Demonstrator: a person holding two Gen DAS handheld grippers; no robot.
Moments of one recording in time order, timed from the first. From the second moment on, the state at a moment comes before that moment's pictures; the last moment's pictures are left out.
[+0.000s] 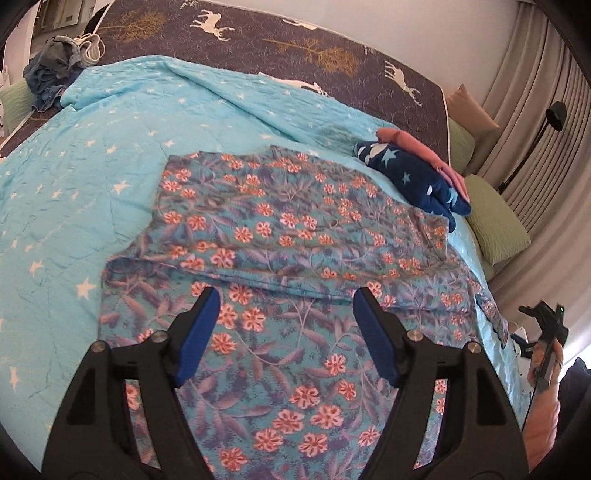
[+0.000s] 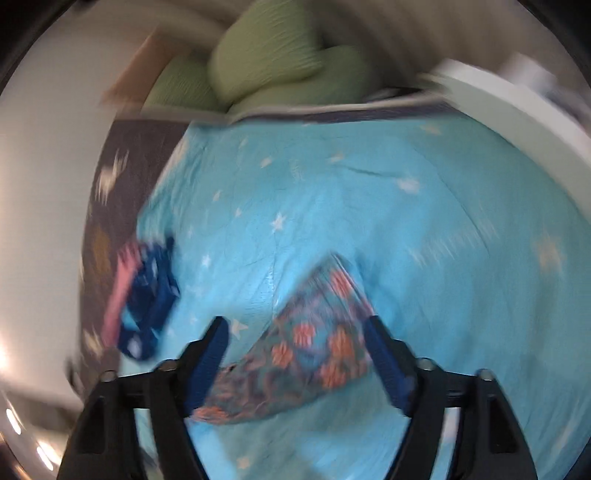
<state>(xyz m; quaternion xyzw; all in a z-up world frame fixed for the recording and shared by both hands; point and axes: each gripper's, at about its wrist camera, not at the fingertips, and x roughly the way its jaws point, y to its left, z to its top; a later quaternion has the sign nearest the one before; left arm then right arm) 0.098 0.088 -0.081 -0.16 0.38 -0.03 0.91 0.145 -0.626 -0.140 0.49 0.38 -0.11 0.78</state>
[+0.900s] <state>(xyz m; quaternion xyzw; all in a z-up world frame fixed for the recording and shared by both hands) 0.093 0.058 -0.097 -0.18 0.41 -0.07 0.89 -0.040 -0.564 -0.156 0.25 0.47 0.00 0.85</state>
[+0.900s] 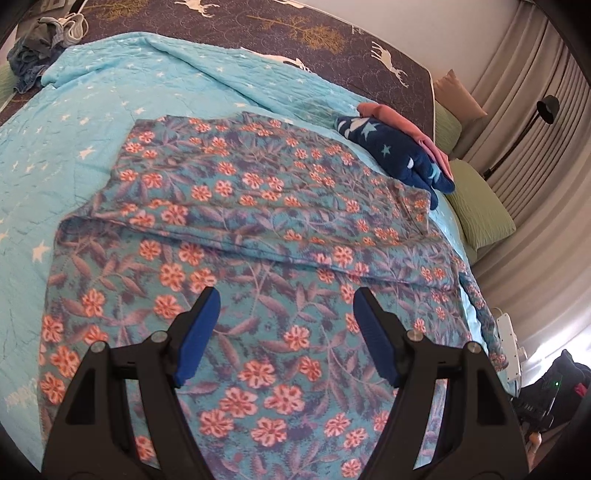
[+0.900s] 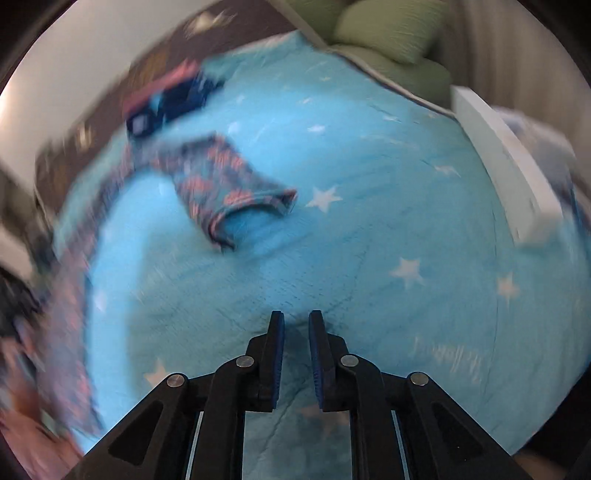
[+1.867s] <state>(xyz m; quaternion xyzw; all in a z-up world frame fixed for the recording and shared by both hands) 0.055 0.132 -0.086 -0.24 0.38 0.01 0.89 0.095 -0.243 0.090 -0.03 0.21 0.40 0.89</state>
